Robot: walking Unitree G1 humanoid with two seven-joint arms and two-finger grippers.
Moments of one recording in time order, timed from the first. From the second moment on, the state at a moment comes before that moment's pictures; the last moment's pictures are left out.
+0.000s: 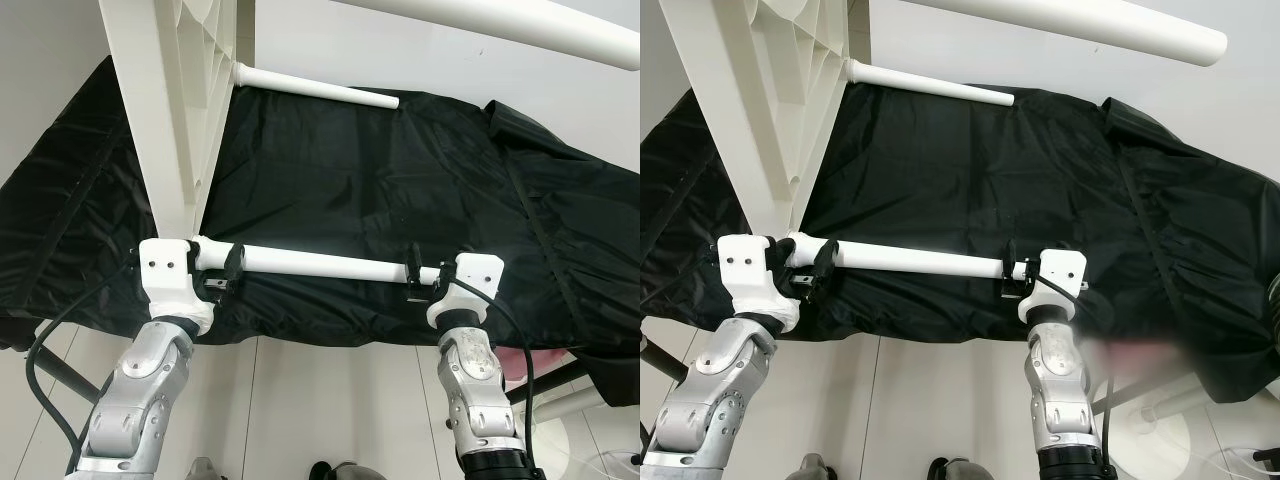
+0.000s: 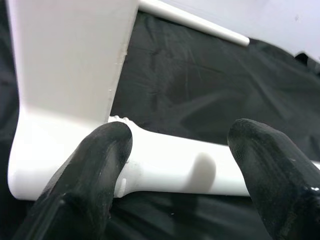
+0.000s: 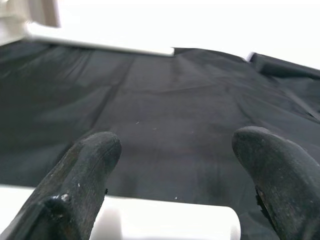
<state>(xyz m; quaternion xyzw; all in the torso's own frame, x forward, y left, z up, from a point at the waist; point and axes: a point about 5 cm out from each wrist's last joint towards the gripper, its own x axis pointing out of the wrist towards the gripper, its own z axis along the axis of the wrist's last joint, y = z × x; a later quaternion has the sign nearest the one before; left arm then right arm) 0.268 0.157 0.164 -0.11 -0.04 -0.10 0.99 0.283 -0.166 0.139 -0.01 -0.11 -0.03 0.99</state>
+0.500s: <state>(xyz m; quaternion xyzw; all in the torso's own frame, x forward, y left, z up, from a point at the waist) 0.270 0.135 0.161 -0.05 -0.03 -0.14 0.99 0.287 -0.148 0.136 -0.06 -0.11 0.03 0.99</state>
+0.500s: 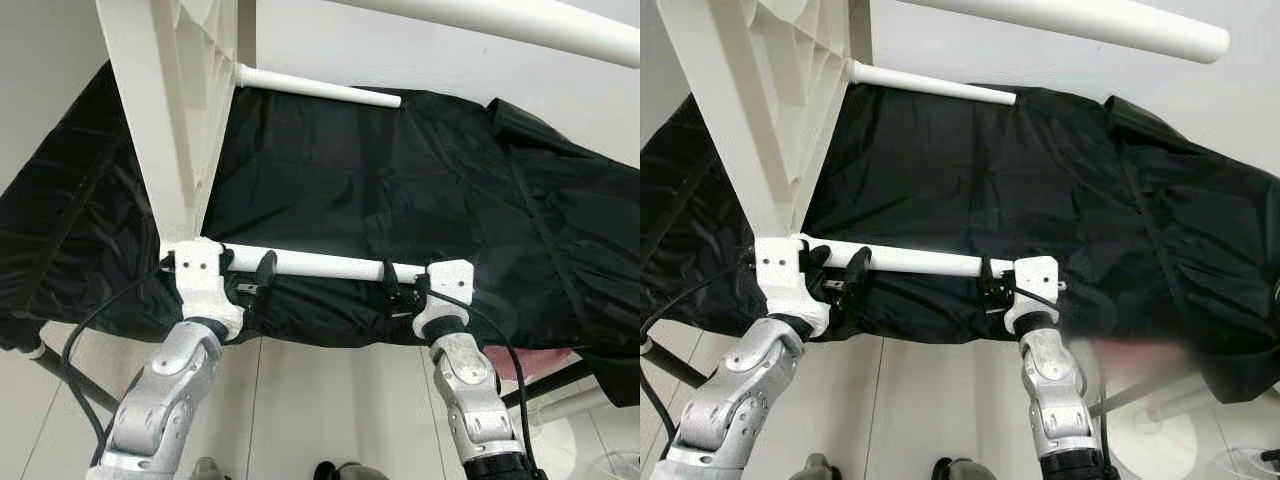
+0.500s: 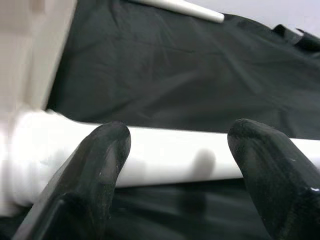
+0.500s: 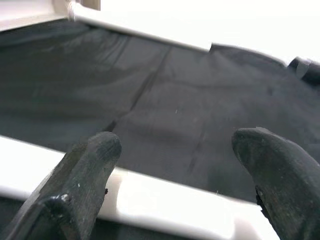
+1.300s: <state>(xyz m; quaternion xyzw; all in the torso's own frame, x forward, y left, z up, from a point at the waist) 0.248 0.125 0.146 0.02 -0.05 -0.16 0.99 0.301 -0.164 0.150 -0.08 -0.16 -0.01 0.98</state>
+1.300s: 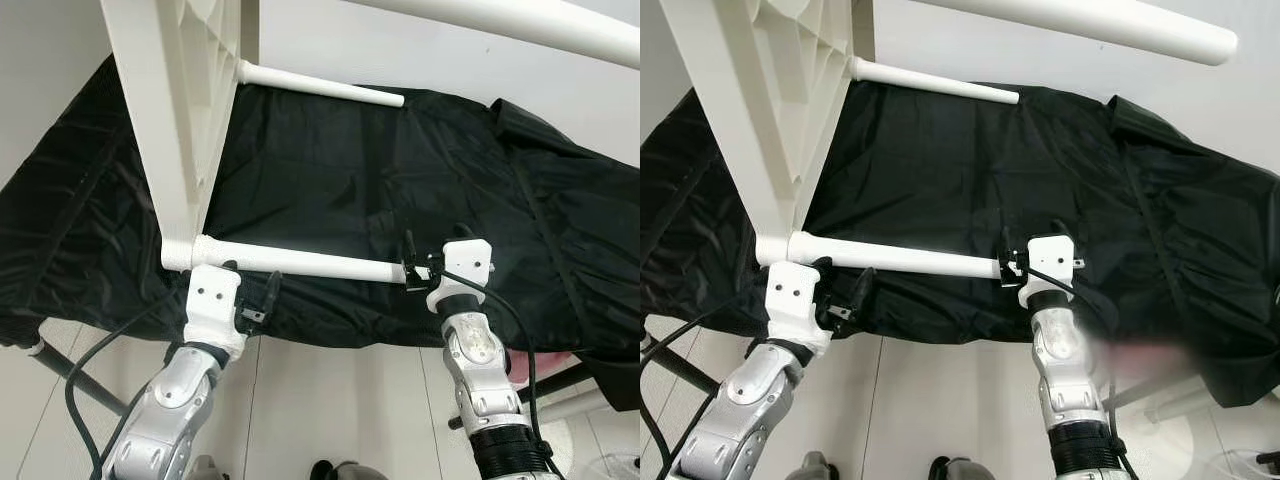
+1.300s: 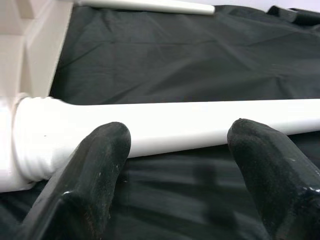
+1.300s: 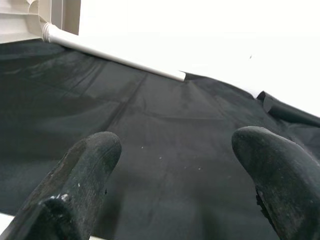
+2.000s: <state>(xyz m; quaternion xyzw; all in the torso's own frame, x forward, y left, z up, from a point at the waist) 0.249 0.127 0.148 -0.02 -0.06 -0.15 0.99 0.298 -0.171 0.151 -0.05 -0.17 -0.02 0.98</state>
